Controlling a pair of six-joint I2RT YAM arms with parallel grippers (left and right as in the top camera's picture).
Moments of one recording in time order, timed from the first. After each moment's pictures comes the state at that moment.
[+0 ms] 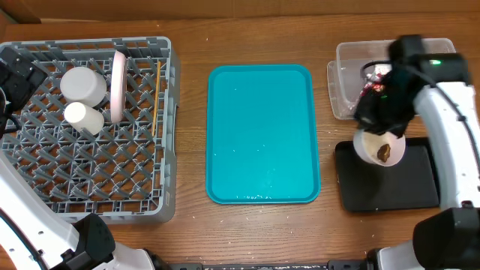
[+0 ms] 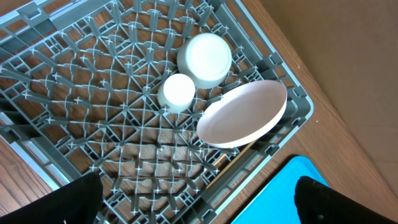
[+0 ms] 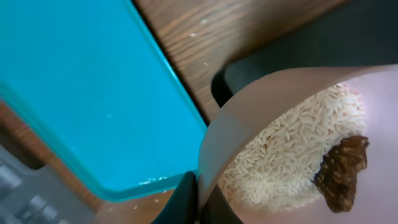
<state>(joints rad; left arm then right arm) 0.55 1.72 2.43 -1.69 0.08 -0.45 -0.01 1.67 1.61 -1.46 -0.23 0.50</state>
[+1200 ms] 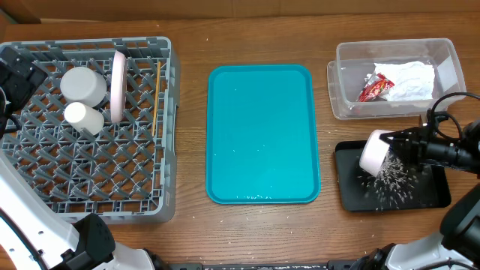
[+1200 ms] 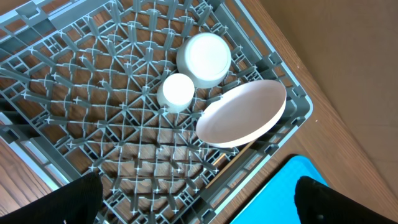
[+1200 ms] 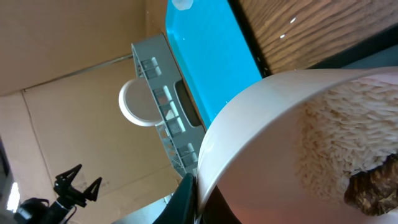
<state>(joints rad) 0.55 1.72 2.43 -1.69 0.09 -0.45 -0.63 1.78 1.17 -1.38 -1.13 -0.24</state>
